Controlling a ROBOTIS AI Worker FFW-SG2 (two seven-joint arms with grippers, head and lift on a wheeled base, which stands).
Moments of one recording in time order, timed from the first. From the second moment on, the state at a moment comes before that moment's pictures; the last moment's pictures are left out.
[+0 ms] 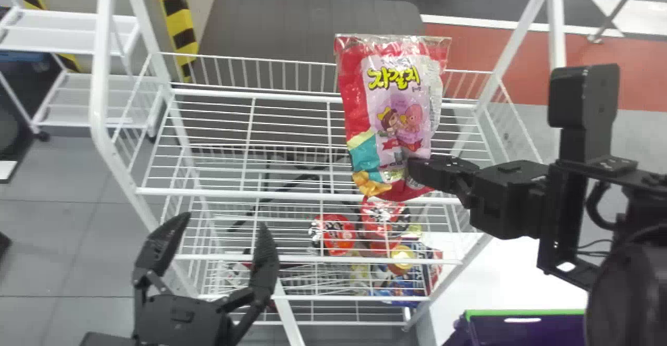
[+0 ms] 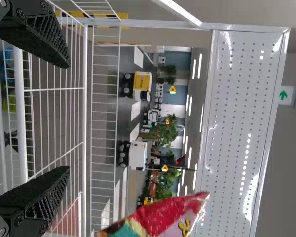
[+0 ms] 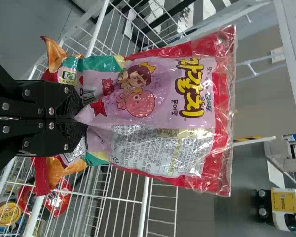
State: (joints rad) left arm 0.74 0.22 -0.32 -2.05 0.00 -0.29 0.19; right arm 0.16 0.00 0.18 -2.64 0.64 1.56 0.89
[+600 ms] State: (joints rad) left arm 0.73 0.22 -0.32 -2.02 -0.01 -0.33 0.19; right arm 0.03 0.00 0.34 -2.32 0.43 1.54 0.48
